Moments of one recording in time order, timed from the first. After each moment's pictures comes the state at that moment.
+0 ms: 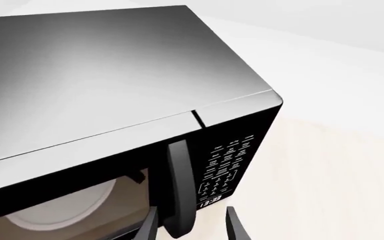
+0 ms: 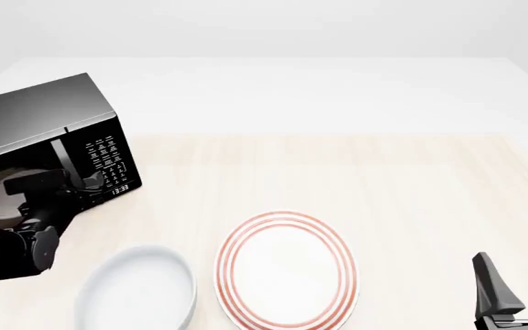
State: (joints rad) left arm 0.15 1.73 -0.56 -0.79 -0.12; right arm 0.00 0.01 0.00 0.00 0.00
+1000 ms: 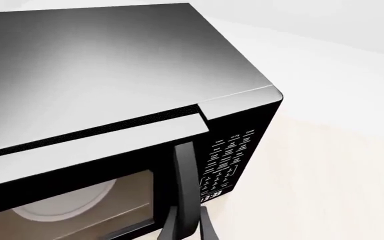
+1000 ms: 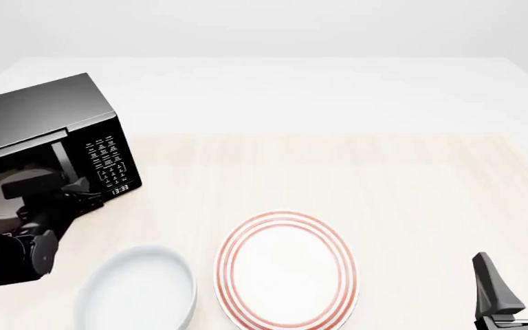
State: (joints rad) left arm 0.15 1.71 -0.53 -0.80 -0.12; right arm 0.00 0.01 0.00 0.00 0.00
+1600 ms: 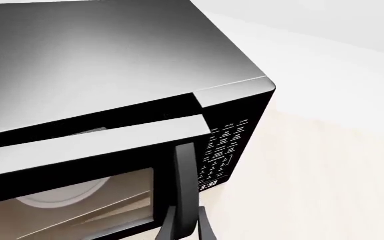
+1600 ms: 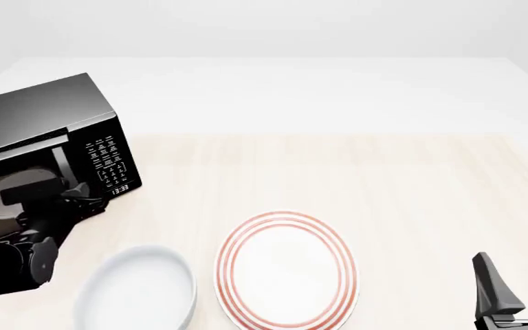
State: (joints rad) left arm 0.12 1.66 -0.47 -0.80 -0.11; right arm 0.00 0.01 0.00 0.00 0.00
